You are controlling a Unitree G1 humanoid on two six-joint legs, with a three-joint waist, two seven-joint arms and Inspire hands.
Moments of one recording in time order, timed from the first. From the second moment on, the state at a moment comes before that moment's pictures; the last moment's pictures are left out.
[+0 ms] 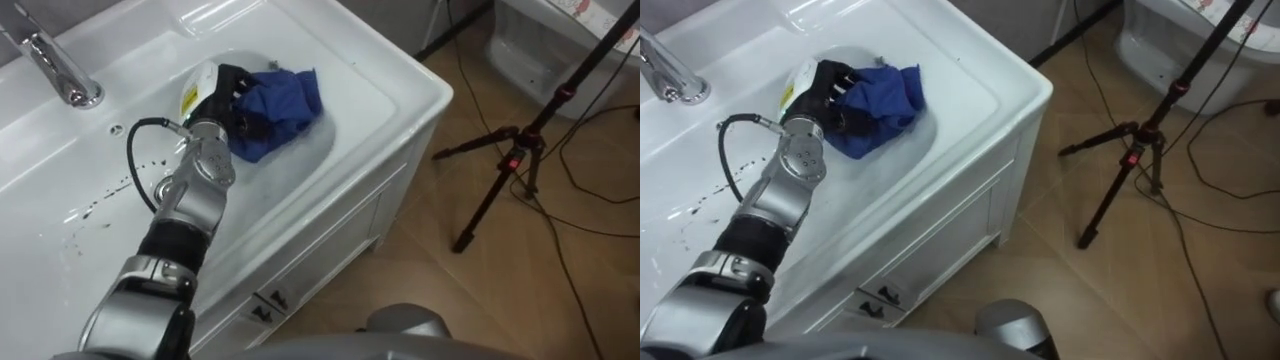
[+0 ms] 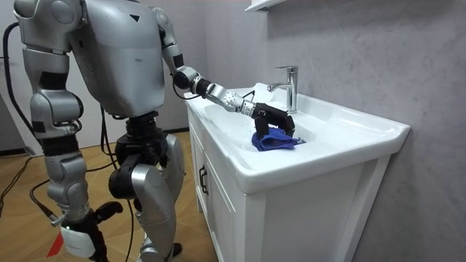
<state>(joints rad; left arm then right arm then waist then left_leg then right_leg) -0.33 0.15 -0.14 0.57 0.51 0.19 0.19 0.17 -0.23 0.02 1.25 -0.09 0.19 0.19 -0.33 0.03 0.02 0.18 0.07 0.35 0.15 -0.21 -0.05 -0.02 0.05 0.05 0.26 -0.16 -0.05</state>
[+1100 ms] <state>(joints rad) -0.29 0.27 -0.09 0.84 0.83 0.20 0.18 0.22 -0.24 0.00 1.23 -0.05 0.21 0.15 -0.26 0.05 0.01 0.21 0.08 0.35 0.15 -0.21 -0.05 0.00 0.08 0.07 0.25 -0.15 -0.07</state>
